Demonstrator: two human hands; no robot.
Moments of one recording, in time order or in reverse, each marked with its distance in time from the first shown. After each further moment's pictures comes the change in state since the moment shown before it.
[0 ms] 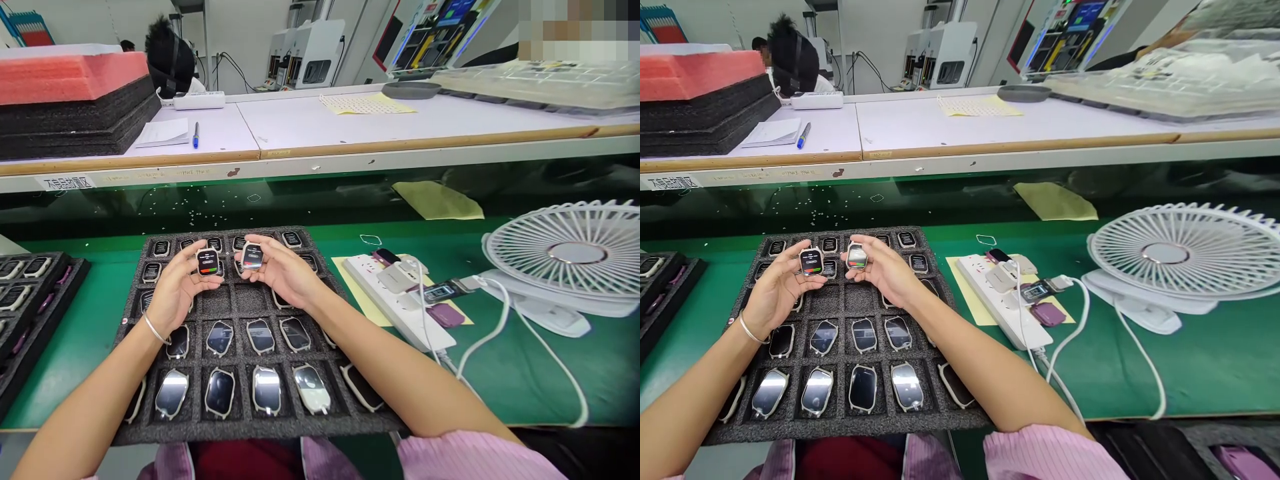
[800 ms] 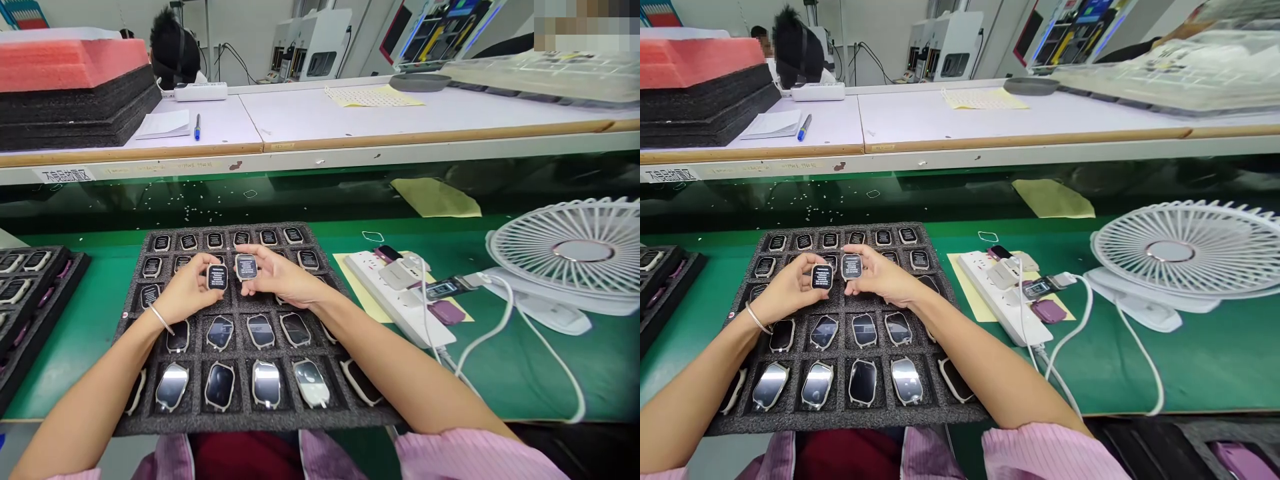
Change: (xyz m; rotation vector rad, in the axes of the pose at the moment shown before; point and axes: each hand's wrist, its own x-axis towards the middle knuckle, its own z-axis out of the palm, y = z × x) left_hand 0.005 -0.013 -0.013 0.695 -0.251 0.038; right_hand -0.007 0.008 -0.006 -0.320 -0.235 0.057
